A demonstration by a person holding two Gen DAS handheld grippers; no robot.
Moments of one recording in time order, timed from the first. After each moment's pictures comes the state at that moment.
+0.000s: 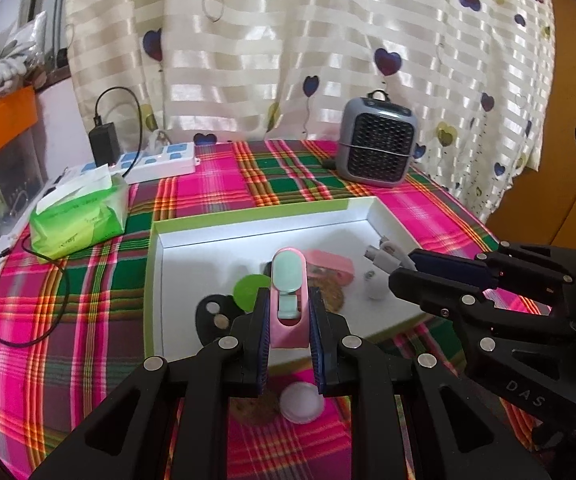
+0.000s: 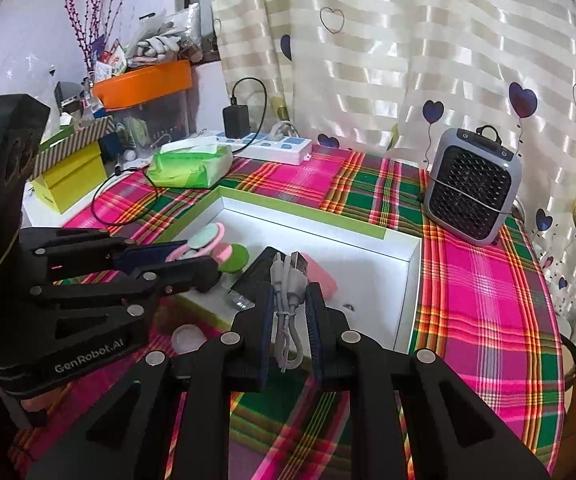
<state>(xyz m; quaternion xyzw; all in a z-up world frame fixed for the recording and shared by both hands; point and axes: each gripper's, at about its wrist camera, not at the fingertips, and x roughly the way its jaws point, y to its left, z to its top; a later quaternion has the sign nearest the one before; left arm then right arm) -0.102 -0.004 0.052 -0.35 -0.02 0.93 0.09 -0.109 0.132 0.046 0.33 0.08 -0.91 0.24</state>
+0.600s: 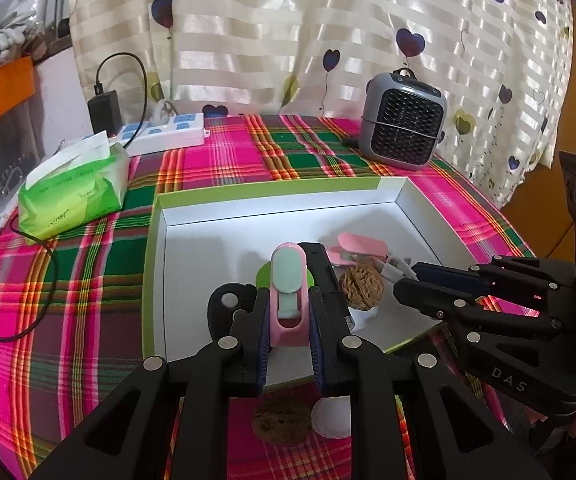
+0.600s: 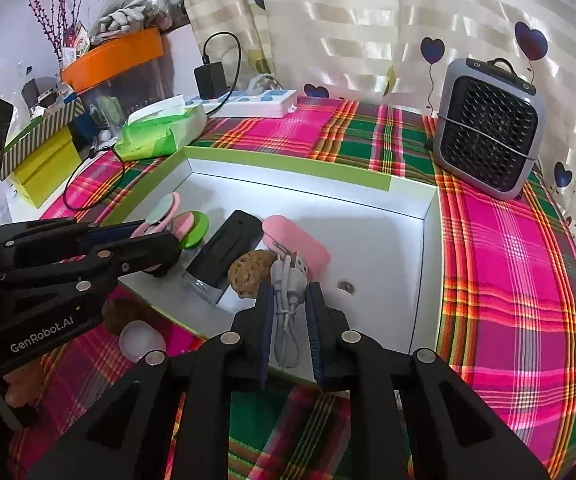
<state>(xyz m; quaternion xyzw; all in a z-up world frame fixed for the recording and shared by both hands) -0.123 -0.014 0.027 -0.38 -0.03 0.92 0.08 -0.143 0.135 0.006 0.40 0.06 -0.89 0.23</state>
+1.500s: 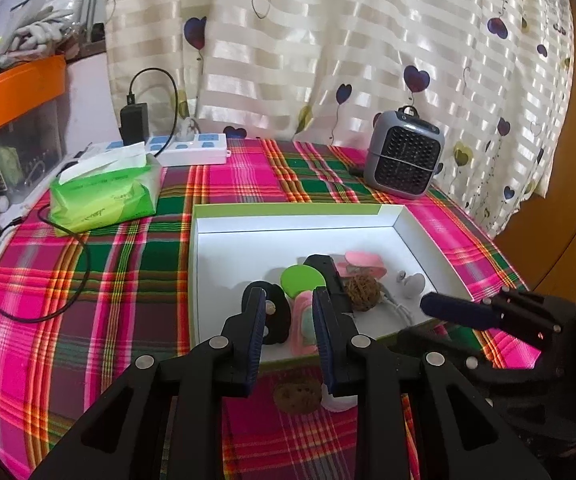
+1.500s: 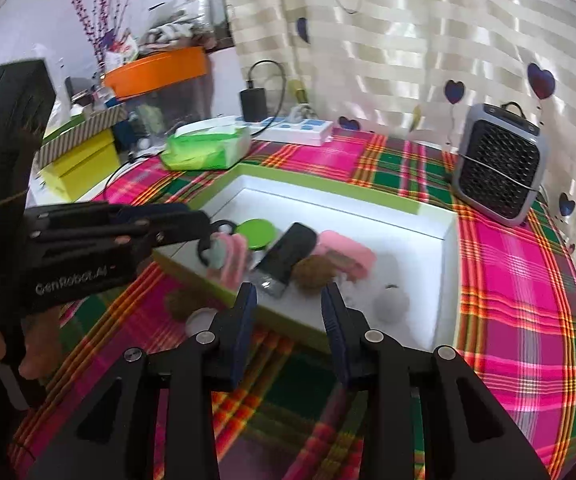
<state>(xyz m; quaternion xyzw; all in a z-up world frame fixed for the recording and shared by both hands) -0.094 -0.040 0.047 -0.35 -0.06 0.93 0.07 -0.094 0.117 0.024 0.34 0.08 -0.89 0.28</state>
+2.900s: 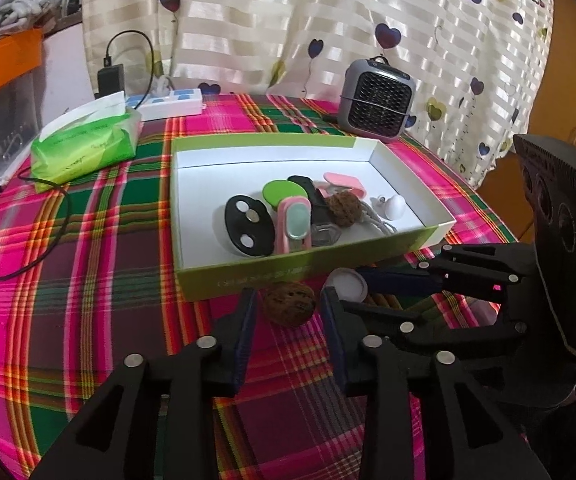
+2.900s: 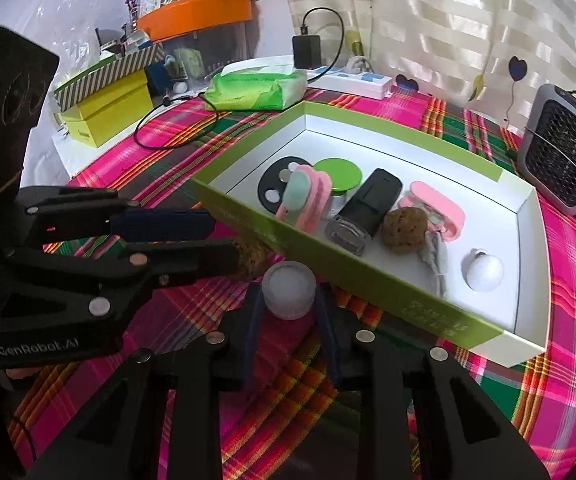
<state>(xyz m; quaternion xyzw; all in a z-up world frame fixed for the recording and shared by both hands) -0.064 -0.040 0.014 -0.40 -0.04 0.91 0.13 -0.088 0.080 -0.009 0.40 0.11 -0.85 0.32</state>
